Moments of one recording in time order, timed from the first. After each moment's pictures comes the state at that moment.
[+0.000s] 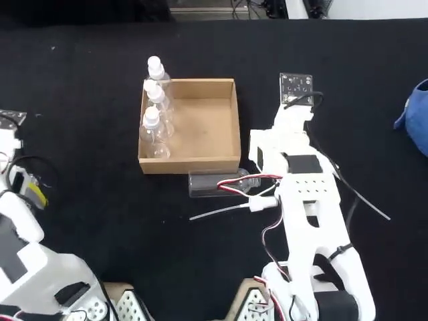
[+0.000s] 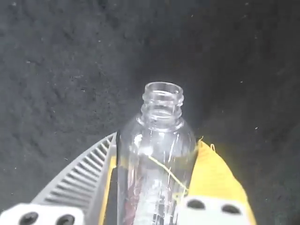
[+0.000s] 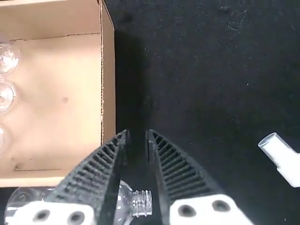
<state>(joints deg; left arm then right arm) -48.7 0.0 17.3 71.8 -52.8 -2.1 -29.6 50.2 39.4 -6.6</state>
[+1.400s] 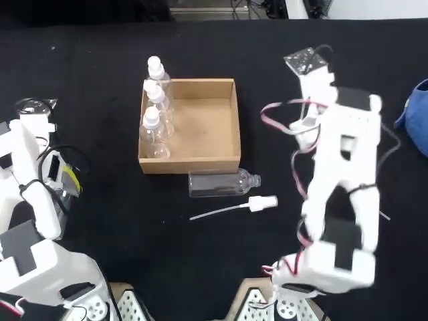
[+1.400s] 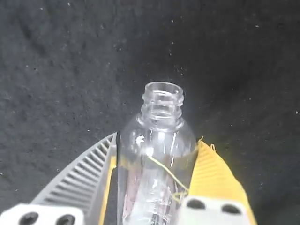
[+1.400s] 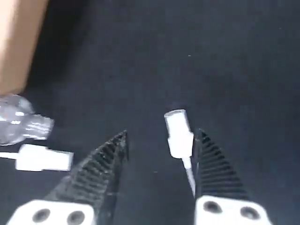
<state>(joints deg) -34.9 0.0 18.7 75.1 -33.5 14.8 5.0 1.4 78.5 36.2</state>
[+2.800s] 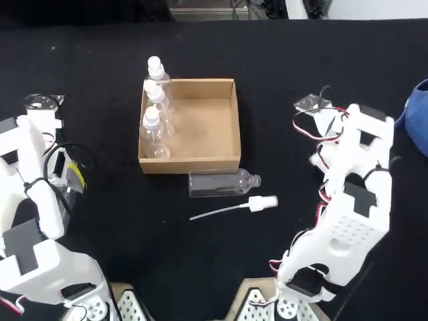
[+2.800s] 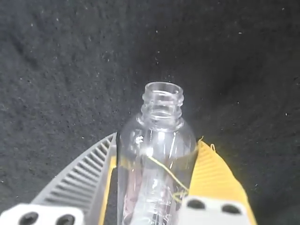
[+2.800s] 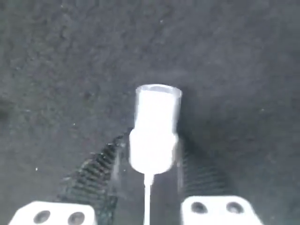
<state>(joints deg) -32.2 0.0 17.6 75.6 -33.0 25.4 25.1 3.3 72.4 60.5</state>
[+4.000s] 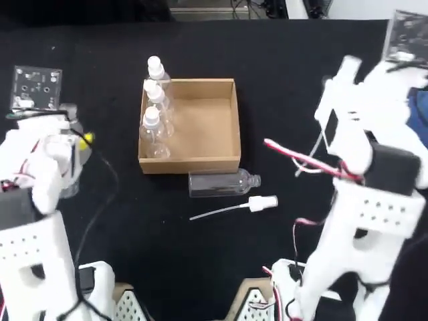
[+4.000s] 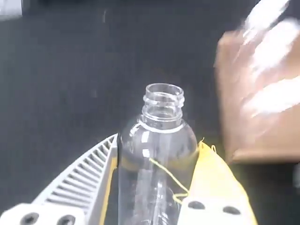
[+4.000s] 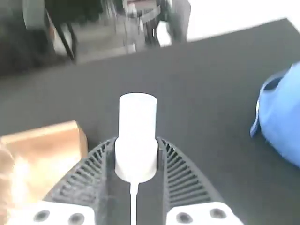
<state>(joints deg) -18.0 -54.1 26.6 70.6 -19.6 13.3 -32.9 -4.3 77.4 -6.0</state>
